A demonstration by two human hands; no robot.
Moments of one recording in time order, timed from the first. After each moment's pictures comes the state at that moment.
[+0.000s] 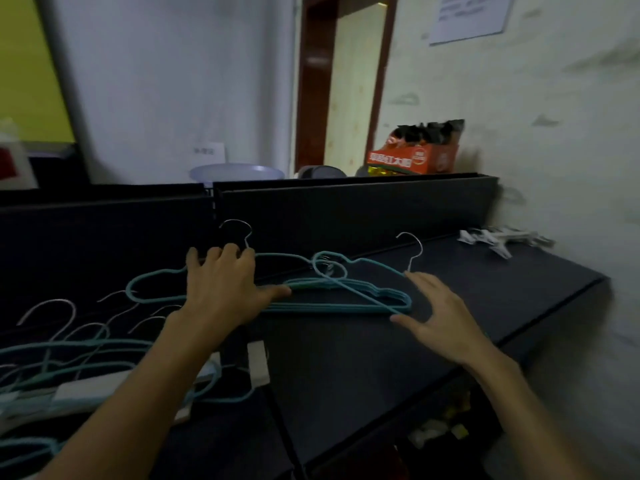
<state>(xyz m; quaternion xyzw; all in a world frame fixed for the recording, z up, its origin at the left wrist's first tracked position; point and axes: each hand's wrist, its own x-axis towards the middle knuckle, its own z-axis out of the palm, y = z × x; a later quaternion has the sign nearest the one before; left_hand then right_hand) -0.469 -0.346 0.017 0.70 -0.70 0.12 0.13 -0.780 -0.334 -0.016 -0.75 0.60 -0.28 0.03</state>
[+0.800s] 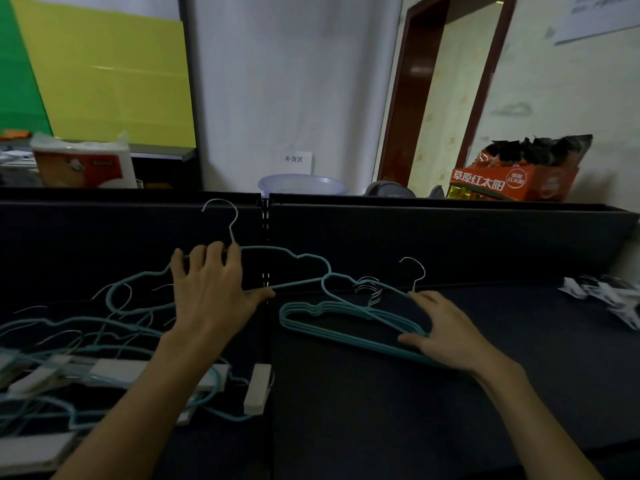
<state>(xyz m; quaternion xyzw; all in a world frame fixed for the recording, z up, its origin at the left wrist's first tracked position) -0.457 -0.337 0.013 0.80 -0.53 0.21 0.18 -0.765 -0.440 -0.011 -0.84 0.52 -0.14 0.08</state>
